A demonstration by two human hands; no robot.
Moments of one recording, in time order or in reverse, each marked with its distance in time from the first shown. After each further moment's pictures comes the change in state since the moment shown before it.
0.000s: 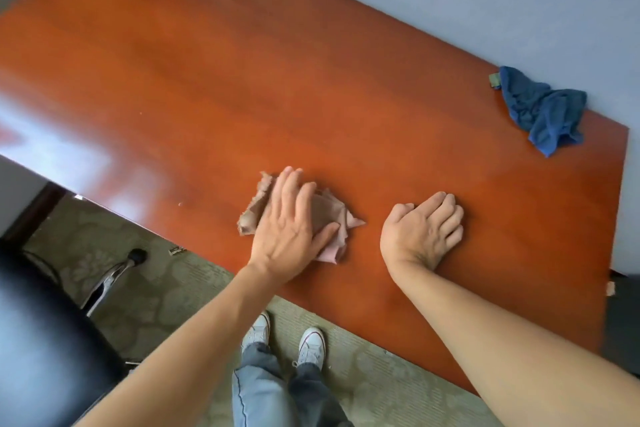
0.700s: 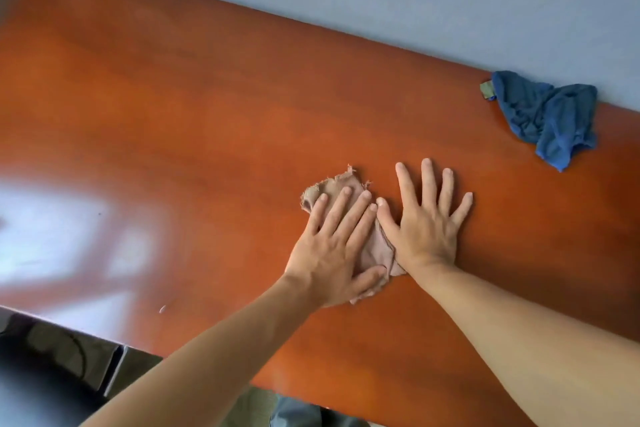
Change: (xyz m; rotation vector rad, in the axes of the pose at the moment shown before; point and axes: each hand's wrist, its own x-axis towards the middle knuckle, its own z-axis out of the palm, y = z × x) left_hand 0.112 0.032 0.010 0.172 -0.415 0.468; right_hand 0.093 -0.031 -0.010 -0.131 -0.175 -0.365
